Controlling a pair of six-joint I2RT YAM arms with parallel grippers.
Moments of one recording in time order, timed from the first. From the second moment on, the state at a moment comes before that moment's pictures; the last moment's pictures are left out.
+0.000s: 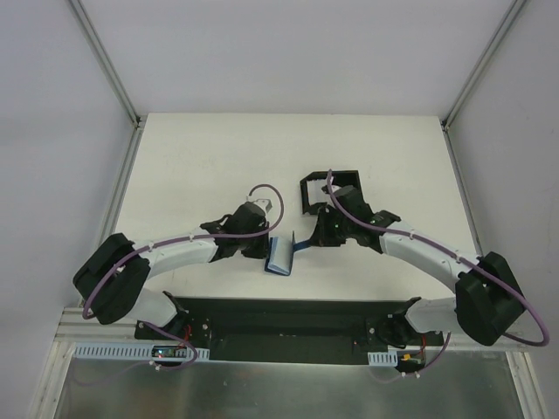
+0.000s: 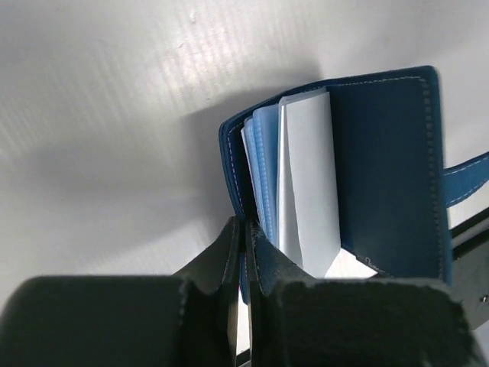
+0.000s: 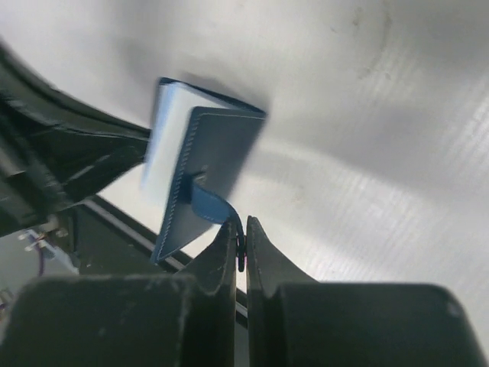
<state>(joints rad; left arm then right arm) -0.79 1.41 0.69 -0.19 0.10 -0.62 0.69 1.30 0.79 -0.35 -0.24 0.60</state>
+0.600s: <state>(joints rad) -0.81 1.23 0.59 -0.20 0.05 -0.72 0.68 1.39 0.66 -0.38 -0.11 0.63</state>
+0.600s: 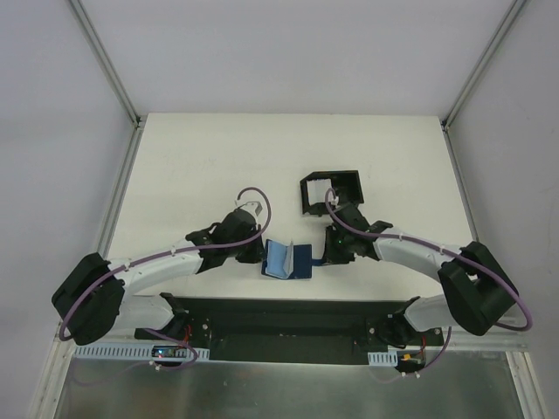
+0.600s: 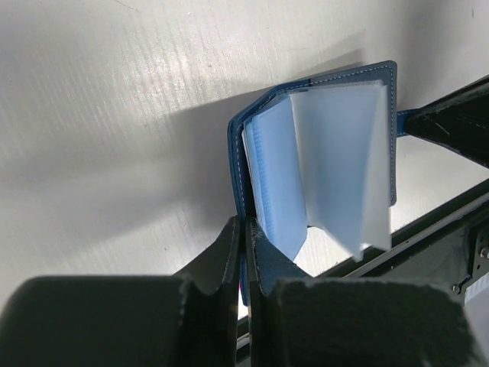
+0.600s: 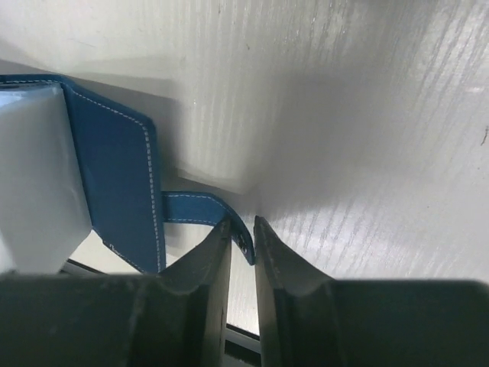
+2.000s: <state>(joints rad) -0.81 1.17 0.58 -0.21 0.03 -0.74 0.87 1.58 0.93 -0.32 -0.11 0.71</state>
